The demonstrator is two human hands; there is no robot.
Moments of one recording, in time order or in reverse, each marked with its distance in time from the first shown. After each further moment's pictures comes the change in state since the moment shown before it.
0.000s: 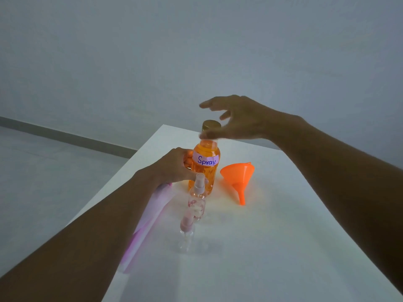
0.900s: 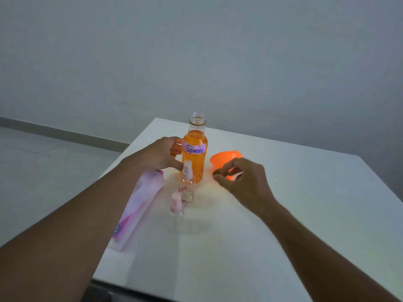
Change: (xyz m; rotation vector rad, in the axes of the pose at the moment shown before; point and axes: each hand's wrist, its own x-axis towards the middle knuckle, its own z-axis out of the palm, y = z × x) left_hand -0.014 0.012 -0.015 -0.016 -0.072 -0.141; right_hand -0.130 0.025 0.118 0.395 0.444 0.291
